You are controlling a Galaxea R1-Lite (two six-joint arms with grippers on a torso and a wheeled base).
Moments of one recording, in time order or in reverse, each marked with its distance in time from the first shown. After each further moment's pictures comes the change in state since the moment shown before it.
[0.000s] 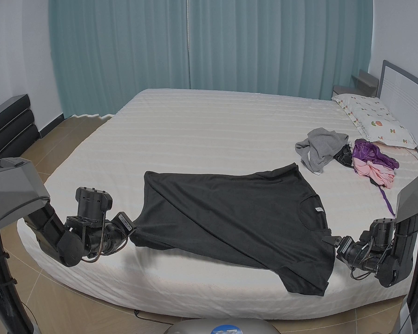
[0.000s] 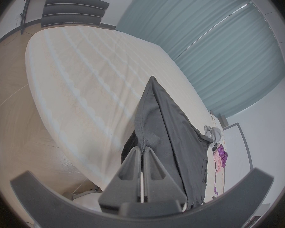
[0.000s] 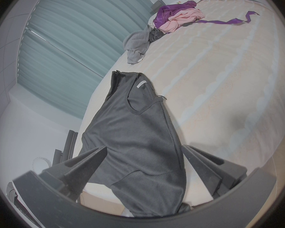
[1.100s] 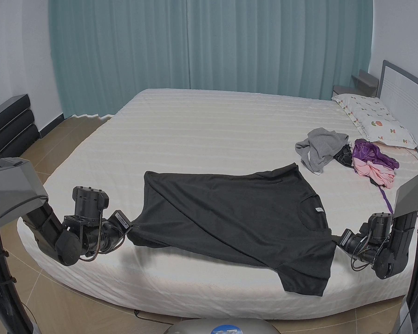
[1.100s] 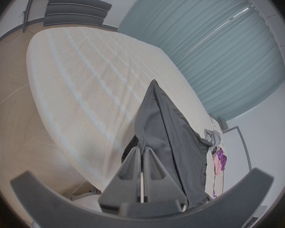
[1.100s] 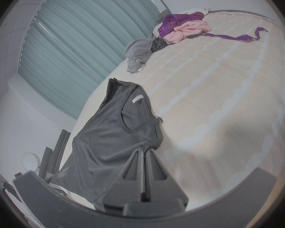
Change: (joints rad) left arm 0.023 0.001 0.005 -0.022 -0.001 -0.008; right arm -0.047 0.055 -0.145 0.053 -0.043 -0.115
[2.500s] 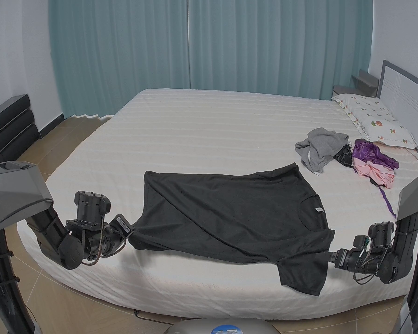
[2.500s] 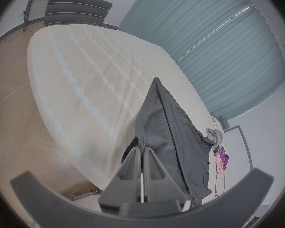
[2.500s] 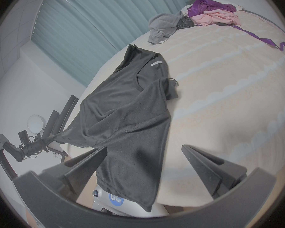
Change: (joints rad) left arm -0.006 0.036 0.020 -0.044 0.000 0.000; right arm -0.009 -0.029 0.094 0.117 0.214 -0.289
